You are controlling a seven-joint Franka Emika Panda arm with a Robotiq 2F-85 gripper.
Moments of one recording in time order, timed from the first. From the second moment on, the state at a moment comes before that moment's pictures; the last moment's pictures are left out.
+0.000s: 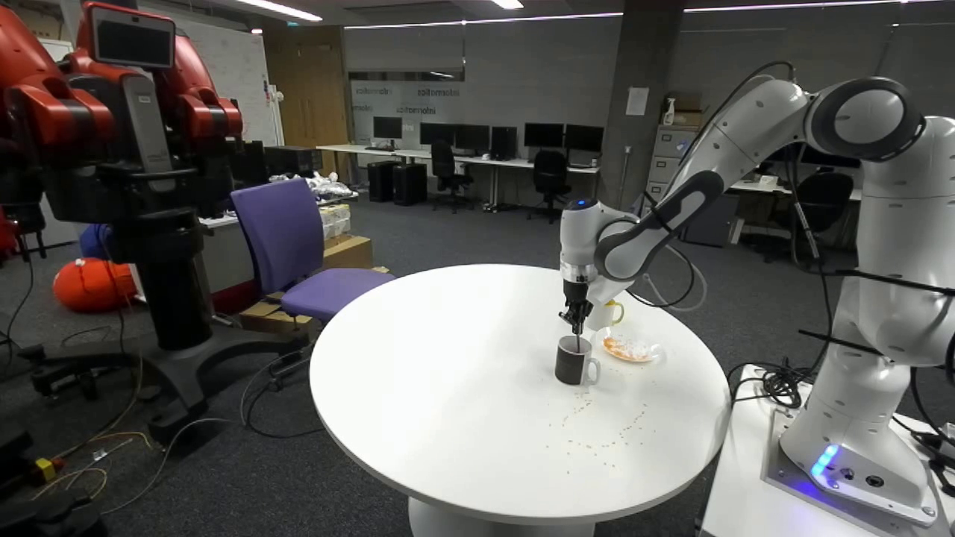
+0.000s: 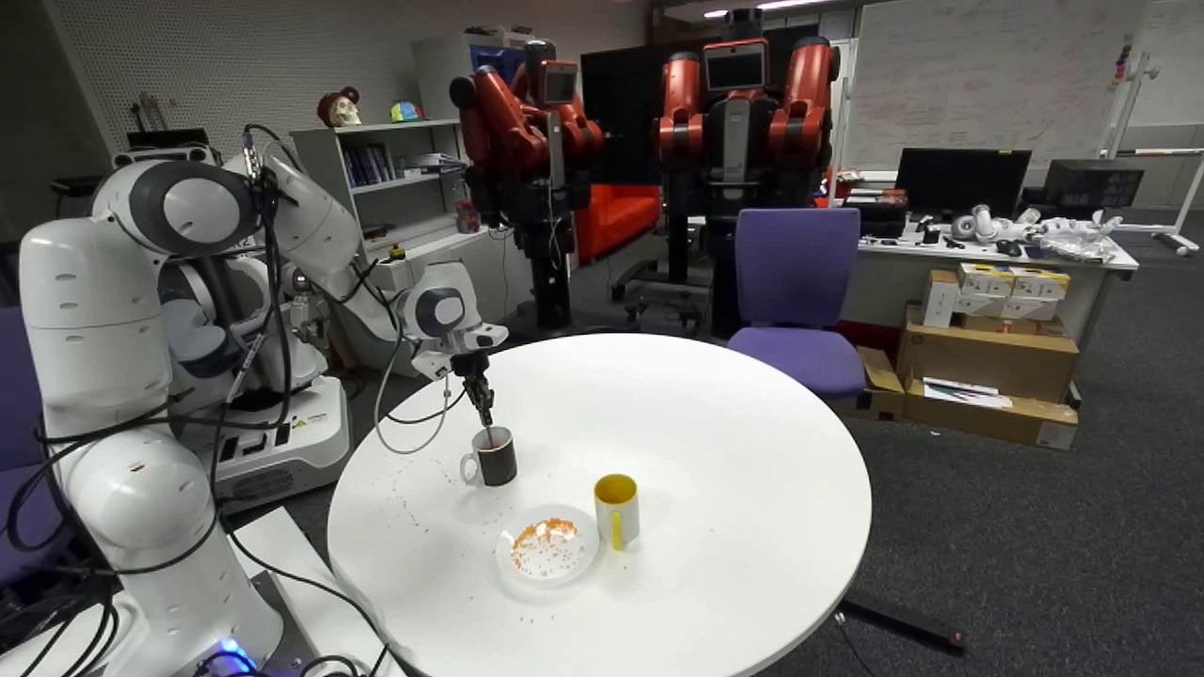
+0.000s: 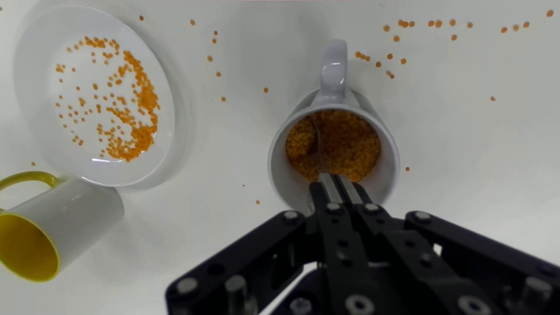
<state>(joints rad) 0.15 0.20 0.00 -2.26 -0.28 2.42 0.54</state>
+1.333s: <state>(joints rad) 0.14 0.22 0.00 -2.26 -0.20 2.49 0.57</state>
